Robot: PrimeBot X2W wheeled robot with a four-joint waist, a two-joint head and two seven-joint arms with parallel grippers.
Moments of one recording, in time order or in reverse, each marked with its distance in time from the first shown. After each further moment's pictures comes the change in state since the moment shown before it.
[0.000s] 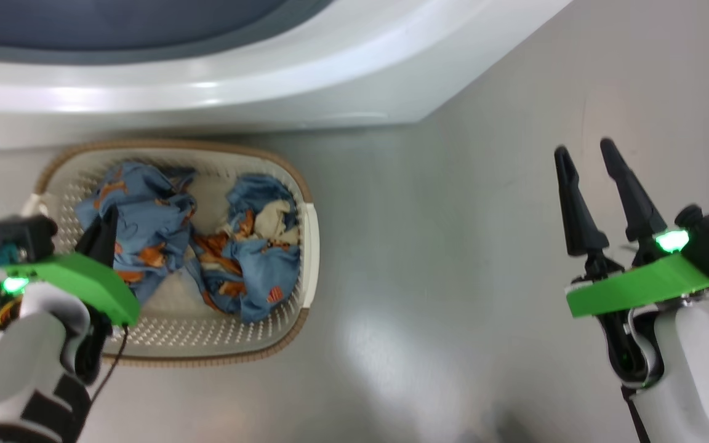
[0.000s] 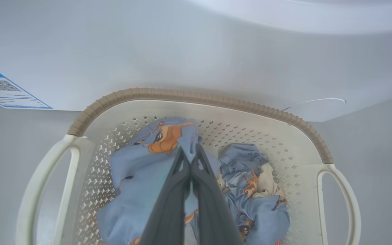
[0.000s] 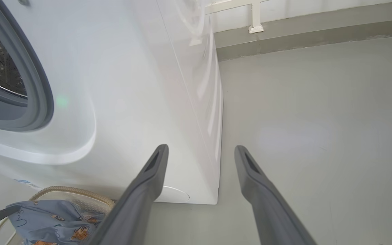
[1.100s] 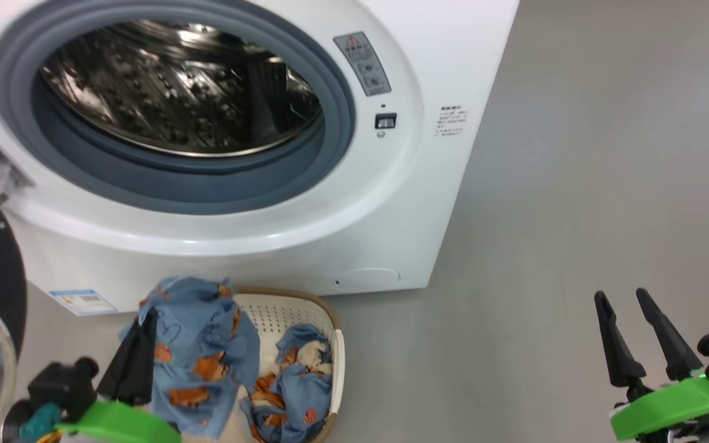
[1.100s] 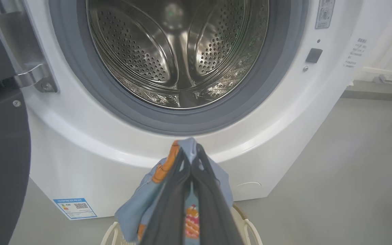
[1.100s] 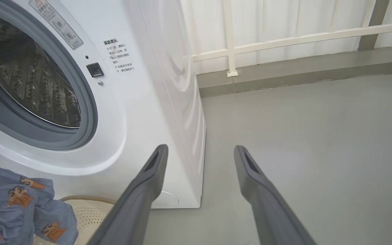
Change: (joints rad) left arm 0.640 -0.092 0.365 -0.690 0.363 0.000 0.000; right arm 0.336 -0.073 -0.069 0.054 0.009 0.000 0.000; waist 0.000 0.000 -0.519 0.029
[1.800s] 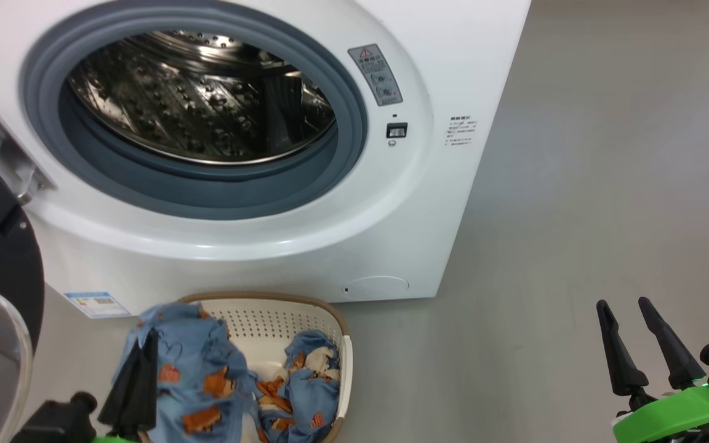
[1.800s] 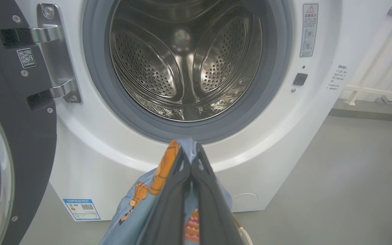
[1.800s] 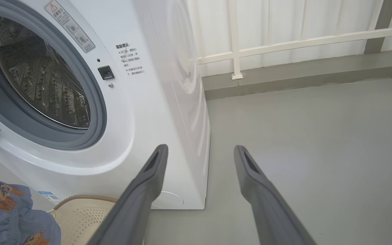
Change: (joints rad) left arm 0.165 -0.069 0.081 -0.188 0.060 0.000 0.000; right arm 0.036 -0.003 -0.003 -0.016 0.002 0.000 0.000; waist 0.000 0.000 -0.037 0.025
